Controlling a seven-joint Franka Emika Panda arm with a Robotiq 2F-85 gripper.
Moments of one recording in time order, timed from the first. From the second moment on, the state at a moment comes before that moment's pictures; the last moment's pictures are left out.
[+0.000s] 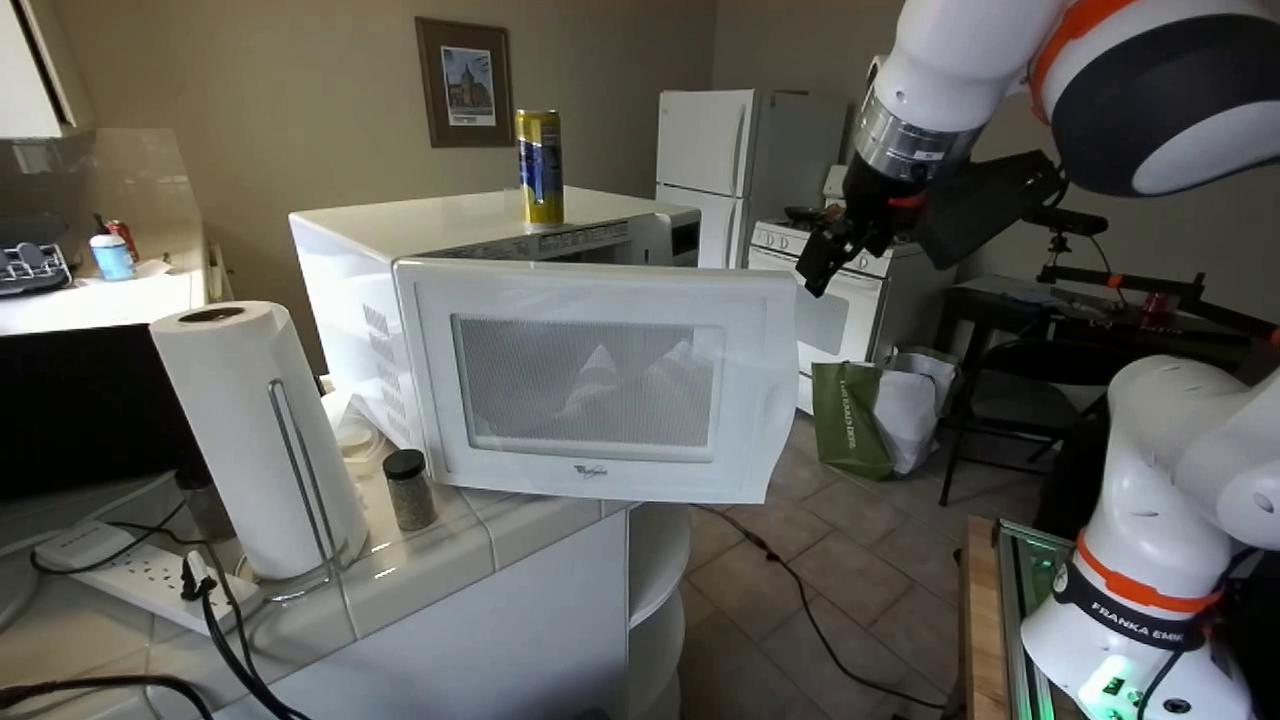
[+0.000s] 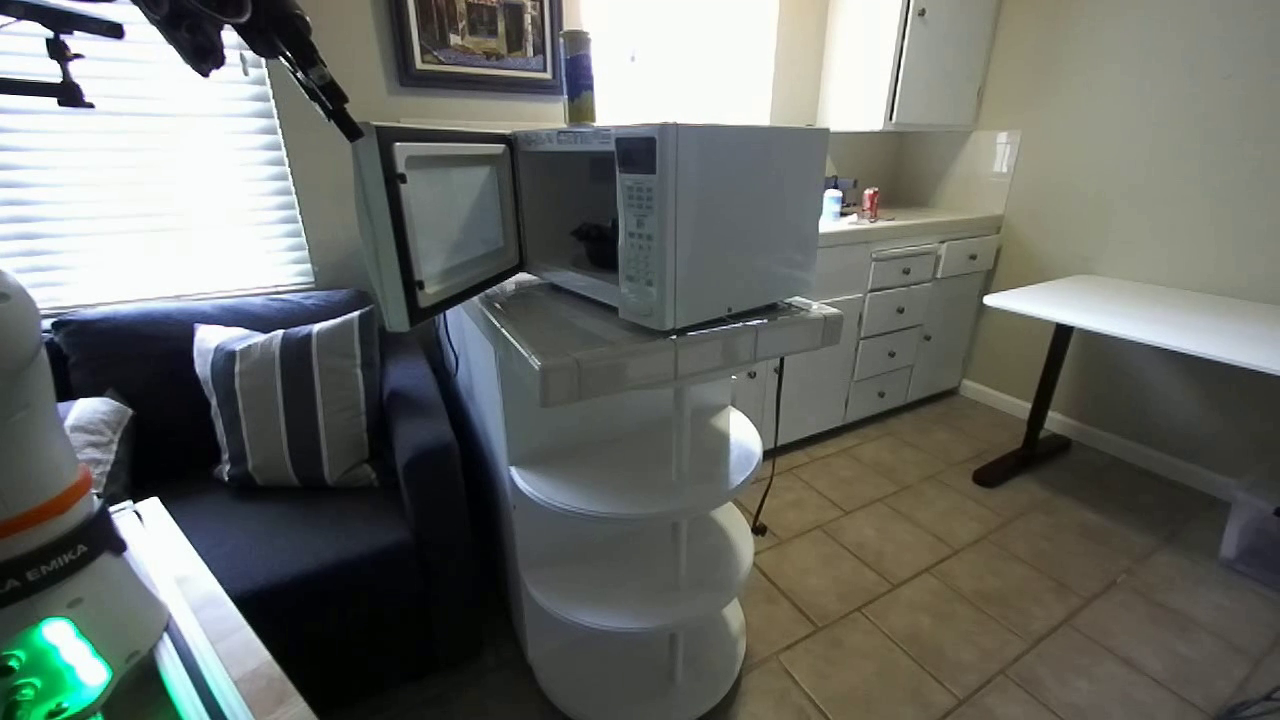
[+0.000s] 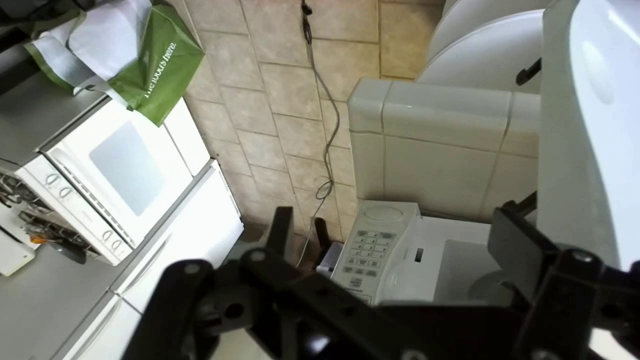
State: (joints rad) arm 0.19 -0.66 0.31 -2.30 -0.49 1.67 0.92
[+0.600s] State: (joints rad) arm 0.18 -0.70 0.31 -2.31 -0.45 1.63 0.90
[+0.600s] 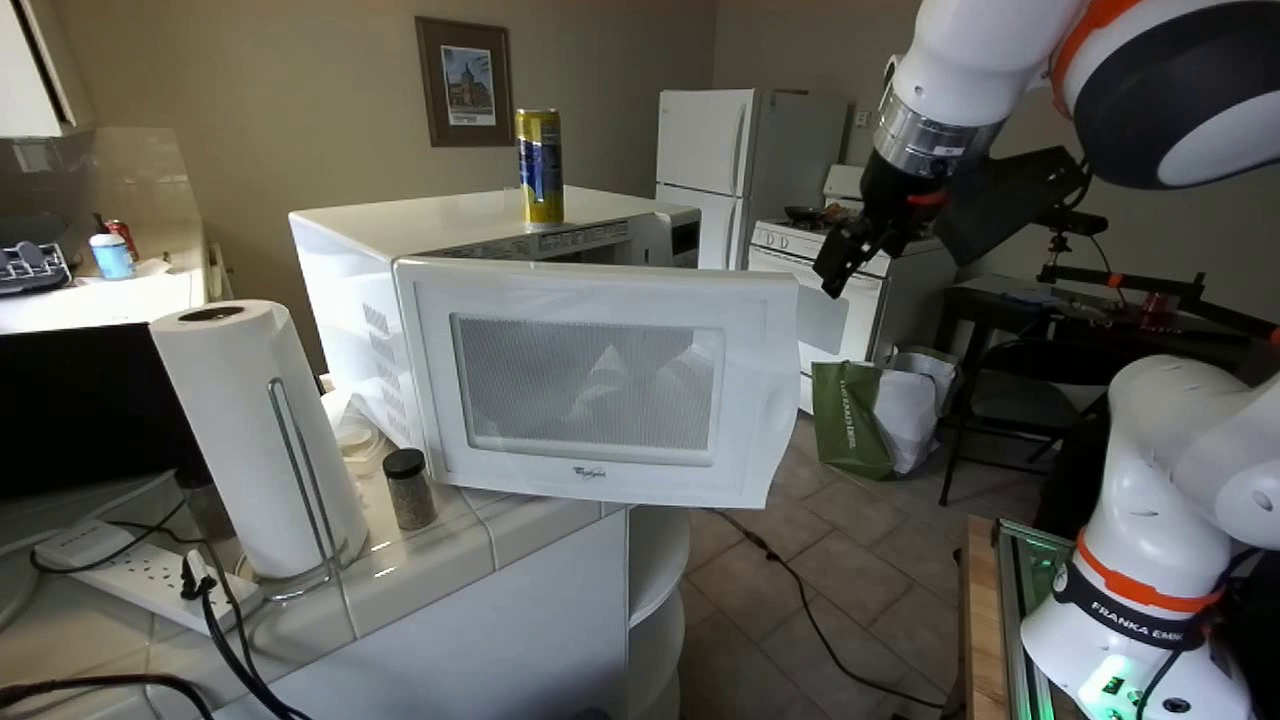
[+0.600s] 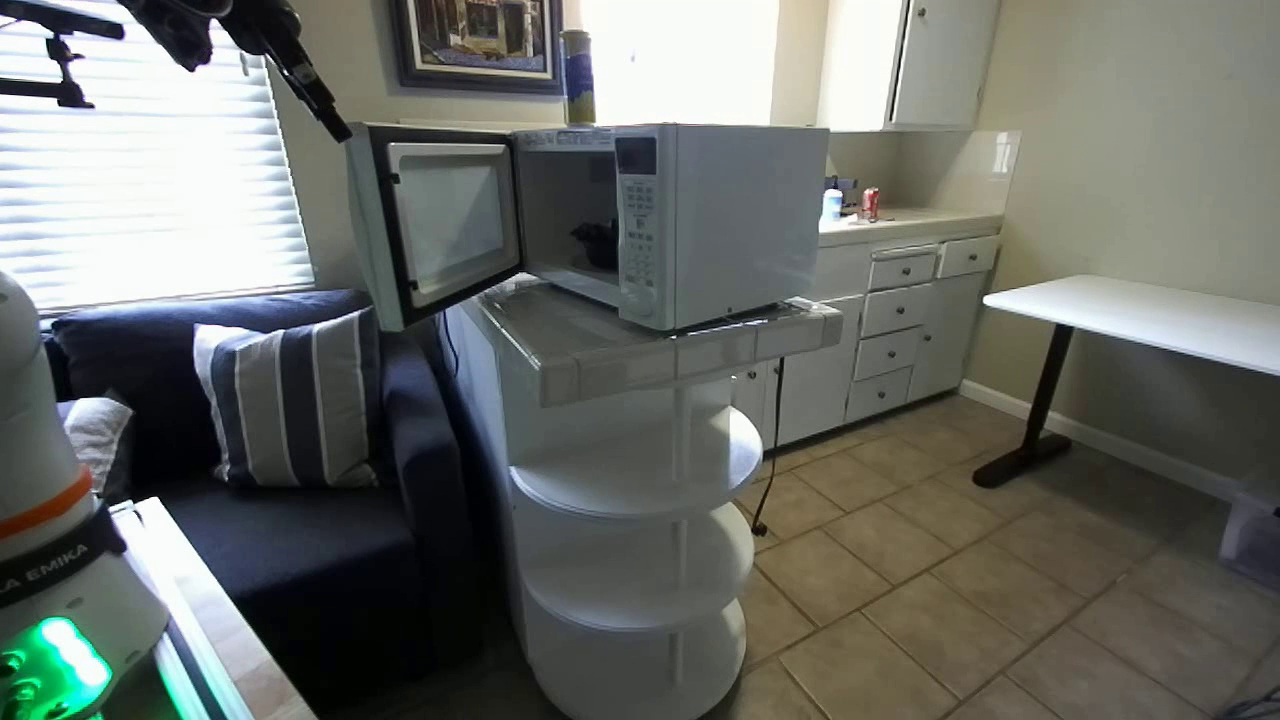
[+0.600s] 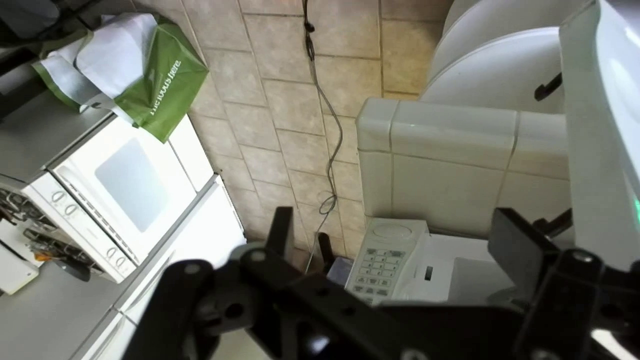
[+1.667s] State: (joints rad) arm 0.19 -0.87 0.26 -2.44 0.04 1.79 0.72
